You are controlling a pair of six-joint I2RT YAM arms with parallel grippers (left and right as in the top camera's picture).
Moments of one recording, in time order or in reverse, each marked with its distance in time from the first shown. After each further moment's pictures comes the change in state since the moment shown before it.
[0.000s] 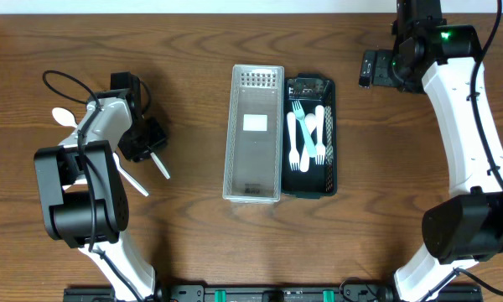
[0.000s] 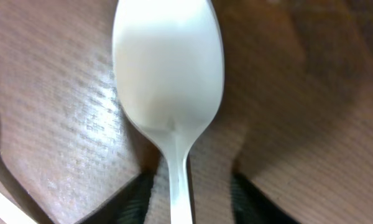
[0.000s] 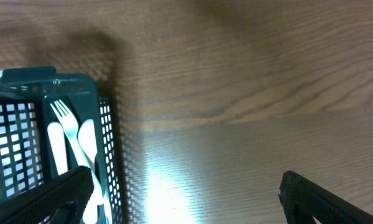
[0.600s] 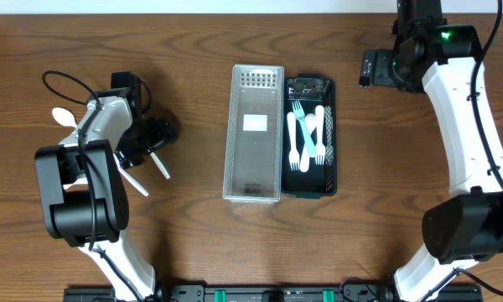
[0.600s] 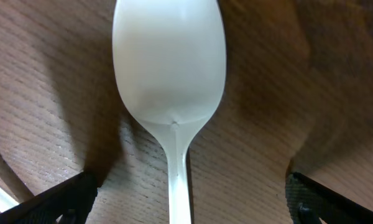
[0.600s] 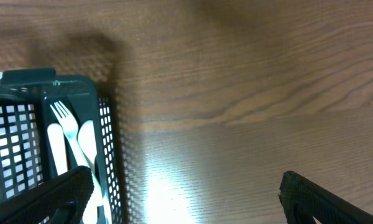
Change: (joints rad) left arm 0.000 0.005 0.011 -0.013 0.002 -0.017; right arm 0.000 0.000 0.000 0.004 0.000 0.000
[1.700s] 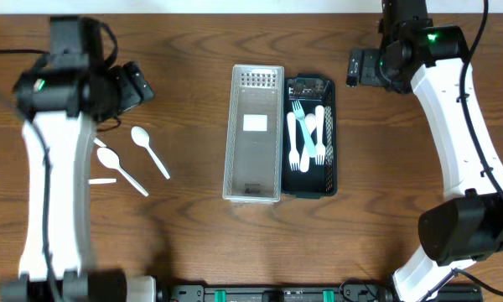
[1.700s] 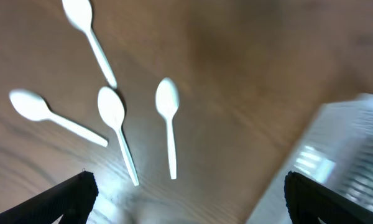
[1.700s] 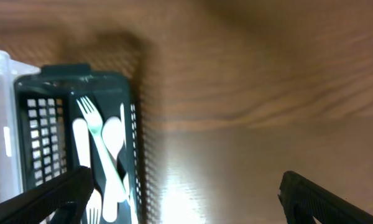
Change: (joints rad) left arm -0.063 -0.378 0.425 -0.415 -0.142 -0.015; right arm 0.054 -0.001 0.000 0.008 -0.019 0.028
